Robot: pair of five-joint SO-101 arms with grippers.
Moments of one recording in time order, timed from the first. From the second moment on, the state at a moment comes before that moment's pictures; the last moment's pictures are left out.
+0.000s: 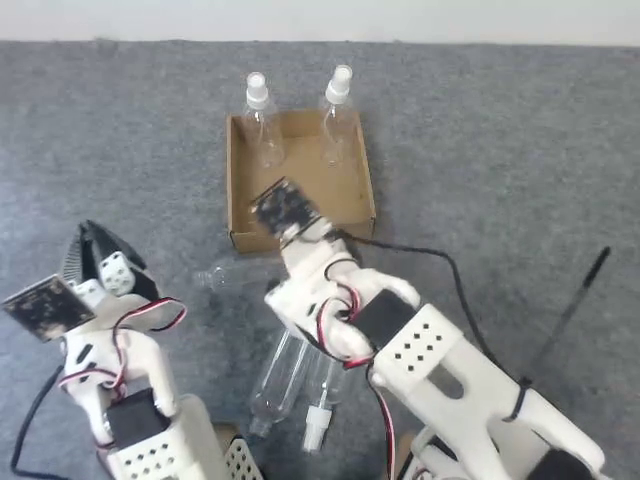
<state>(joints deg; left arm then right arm) -30.0 -103.3 88.7 36.6 17.5 -50.2 -34.9 44.1 49.1 -2.2</state>
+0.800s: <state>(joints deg) -31.7 -103.3 88.7 36.6 17.3 -55.3 -11.3 23.1 64.0 17.9</state>
